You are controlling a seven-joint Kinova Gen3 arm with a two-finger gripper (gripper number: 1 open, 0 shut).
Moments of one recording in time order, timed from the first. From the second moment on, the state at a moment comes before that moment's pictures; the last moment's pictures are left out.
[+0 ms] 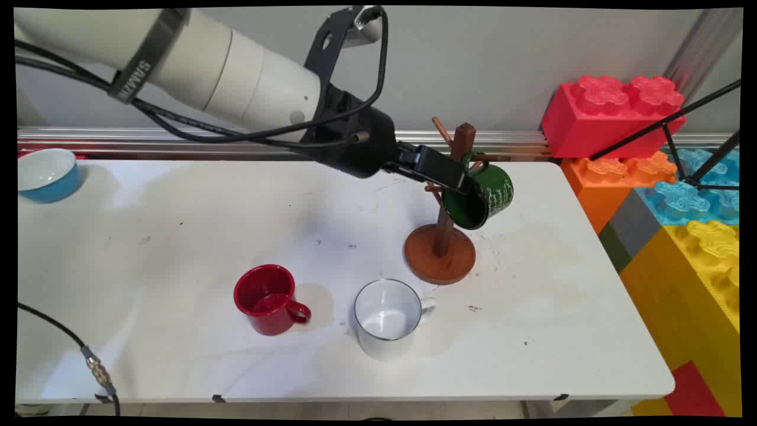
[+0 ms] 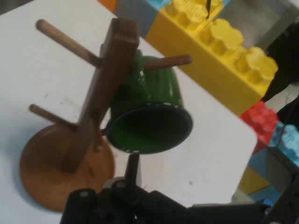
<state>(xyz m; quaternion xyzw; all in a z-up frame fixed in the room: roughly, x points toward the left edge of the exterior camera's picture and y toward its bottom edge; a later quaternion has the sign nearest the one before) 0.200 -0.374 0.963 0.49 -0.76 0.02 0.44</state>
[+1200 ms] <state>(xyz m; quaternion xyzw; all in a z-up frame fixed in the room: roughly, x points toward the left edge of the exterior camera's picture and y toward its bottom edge) 0.140 -0.395 0.901 0.53 -0.69 0.00 0.49</state>
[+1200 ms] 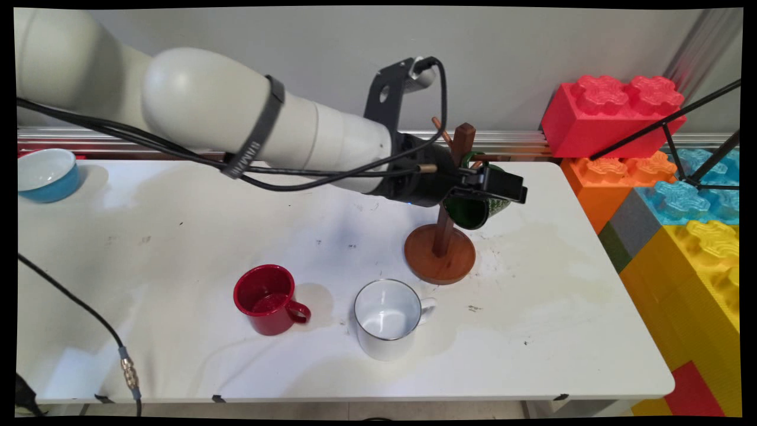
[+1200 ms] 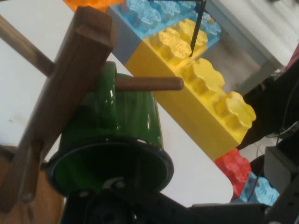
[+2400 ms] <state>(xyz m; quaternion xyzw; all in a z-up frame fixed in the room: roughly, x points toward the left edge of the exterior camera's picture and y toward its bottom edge) 0.120 -0.402 0.880 0.59 -0.64 -0.02 0.50</state>
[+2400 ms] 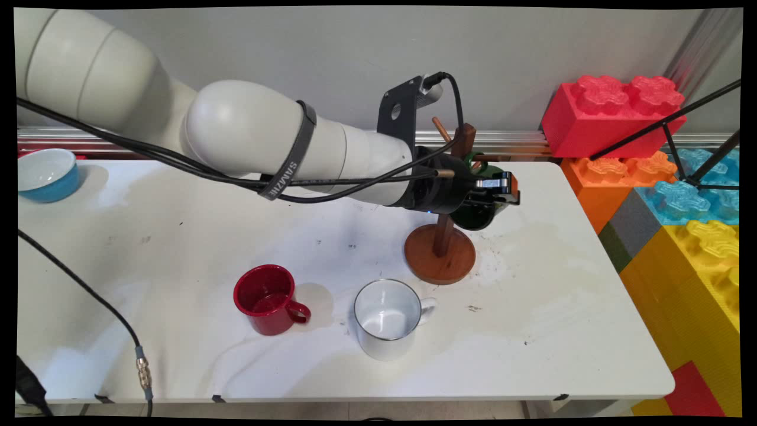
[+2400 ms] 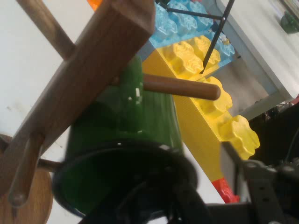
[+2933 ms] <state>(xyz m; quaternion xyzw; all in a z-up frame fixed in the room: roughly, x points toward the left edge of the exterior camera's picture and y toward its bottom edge) 0.125 -0.395 0.882 0.59 -0.63 -0.02 0.50</state>
